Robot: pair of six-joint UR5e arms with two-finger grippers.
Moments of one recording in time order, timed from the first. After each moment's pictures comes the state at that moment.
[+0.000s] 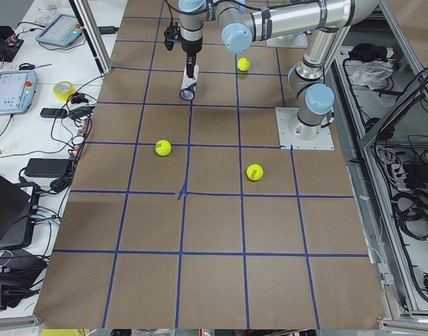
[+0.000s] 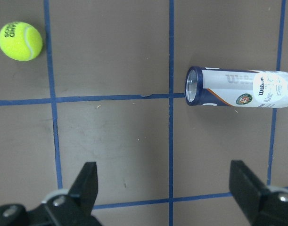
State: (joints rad) left arm -1.35 -1.61 -1.67 -1.41 1.37 0.28; right arm 1.59 -1.38 1.43 -1.78 -1.43 -0.82
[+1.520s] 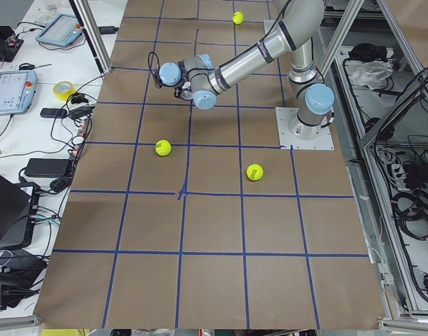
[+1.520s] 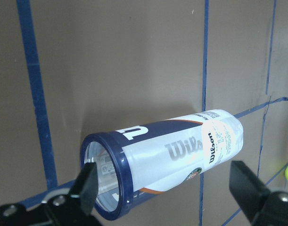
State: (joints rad) left arm -1.36 -2.01 -1.78 -1.16 0.86 0.33; right arm 1.57 -1.54 1.46 -1.62 -1.61 -0.06
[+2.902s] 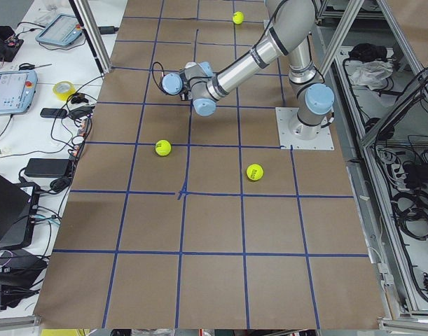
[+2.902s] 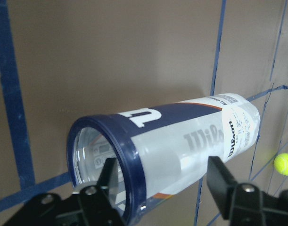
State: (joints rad) left arm -1.37 -2.04 -1.81 -1.17 0.86 0.32; right arm 1.58 -1.55 1.47 -1.62 -1.64 -0.06
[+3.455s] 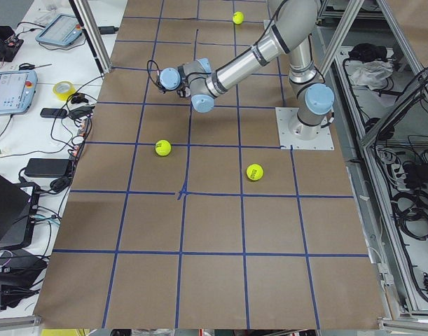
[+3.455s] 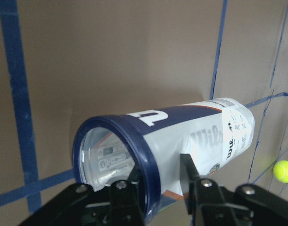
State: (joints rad) left arm -1.40 -2.01 -1.71 -1.16 0.87 0.01; right arm 1.58 -1.58 1.52 -1.63 -1.64 -0.06
